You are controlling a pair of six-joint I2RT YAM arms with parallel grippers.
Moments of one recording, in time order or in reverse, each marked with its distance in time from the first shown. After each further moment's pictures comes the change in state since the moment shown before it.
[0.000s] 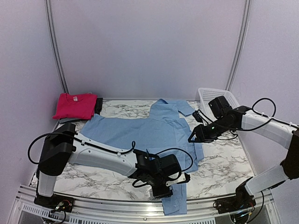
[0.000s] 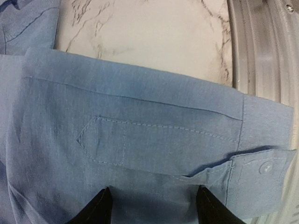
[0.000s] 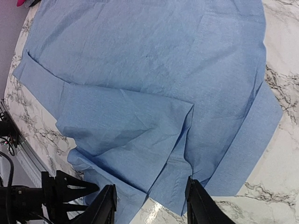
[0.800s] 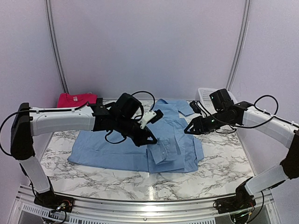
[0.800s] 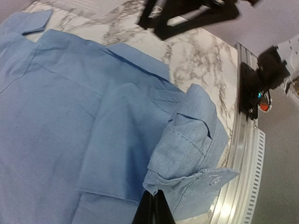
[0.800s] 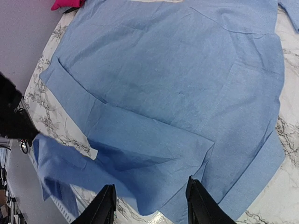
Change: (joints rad) left arm 0.358 -0.359 -0.118 0.089 0.293 -0.140; right arm 0.000 0.005 0.076 0.063 -0.082 -0.052
